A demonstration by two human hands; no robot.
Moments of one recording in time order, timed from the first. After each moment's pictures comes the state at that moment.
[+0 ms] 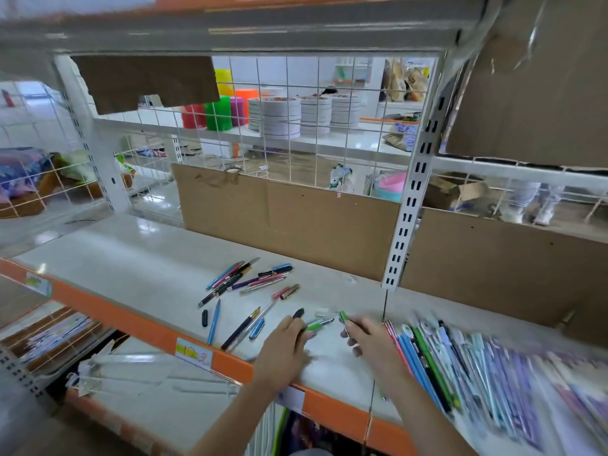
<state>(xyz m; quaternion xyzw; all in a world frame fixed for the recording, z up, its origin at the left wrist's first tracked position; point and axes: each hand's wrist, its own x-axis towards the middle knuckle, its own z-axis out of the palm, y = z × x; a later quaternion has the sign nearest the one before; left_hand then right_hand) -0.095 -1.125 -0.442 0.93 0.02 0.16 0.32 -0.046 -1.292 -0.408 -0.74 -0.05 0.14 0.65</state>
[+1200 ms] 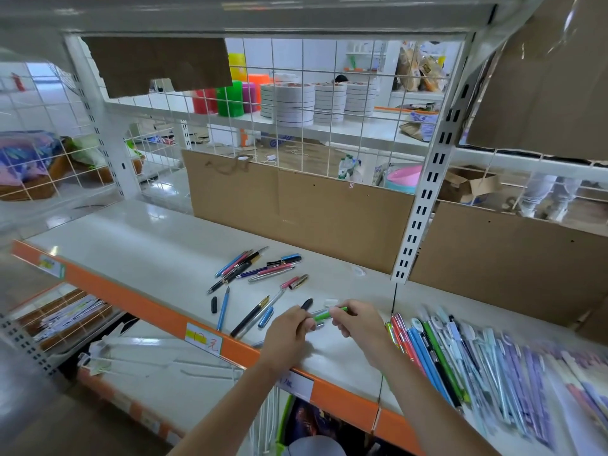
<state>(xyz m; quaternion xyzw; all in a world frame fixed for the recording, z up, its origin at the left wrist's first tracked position) -0.090 -1.114 -0.442 0.92 0.04 0.15 0.37 -0.036 -1.263 -0.400 -0.79 -0.11 0.15 0.58</state>
